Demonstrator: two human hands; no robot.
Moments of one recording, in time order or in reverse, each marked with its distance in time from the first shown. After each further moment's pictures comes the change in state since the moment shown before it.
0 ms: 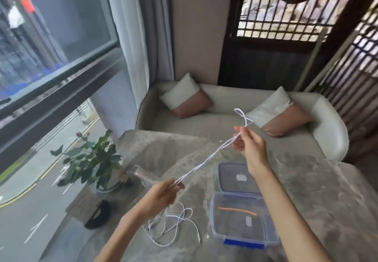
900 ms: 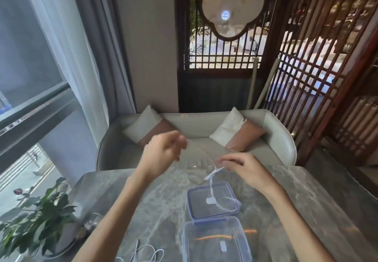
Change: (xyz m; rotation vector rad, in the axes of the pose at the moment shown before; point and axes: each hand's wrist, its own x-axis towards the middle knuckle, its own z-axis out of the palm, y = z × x) left_hand 0.093 0.227 0.027 0.310 0.216 0.506; right_hand -0.023 -0.071 -0.121 -0.634 -0.336 -0.332
